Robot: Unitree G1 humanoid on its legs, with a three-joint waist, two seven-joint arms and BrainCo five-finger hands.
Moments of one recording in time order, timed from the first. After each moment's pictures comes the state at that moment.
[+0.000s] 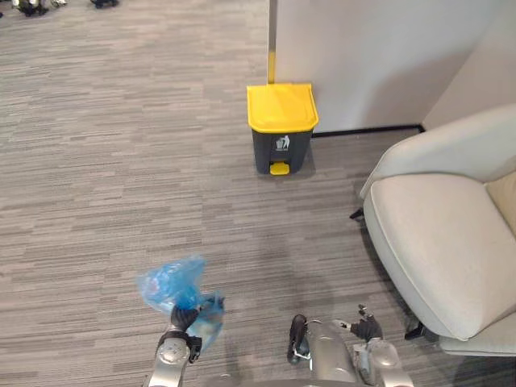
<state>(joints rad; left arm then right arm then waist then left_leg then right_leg) 0.10 0.12 0.08 0.68 0.27 -0.09 0.17 0.04 -0.09 -0.15 0.84 -0.11 -0.06 -0.13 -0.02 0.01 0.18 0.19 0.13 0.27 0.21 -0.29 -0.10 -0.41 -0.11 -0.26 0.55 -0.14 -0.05</state>
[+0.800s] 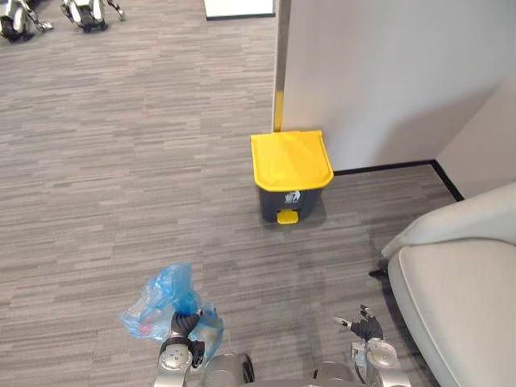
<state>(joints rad) 0.16 0.07 0.12 0.64 0.25 -0.08 0.18 0.06 -0.04 -0.18 0.81 -0.12 -0.06 -0.15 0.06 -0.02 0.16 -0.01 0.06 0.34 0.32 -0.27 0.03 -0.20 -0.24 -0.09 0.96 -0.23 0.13</state>
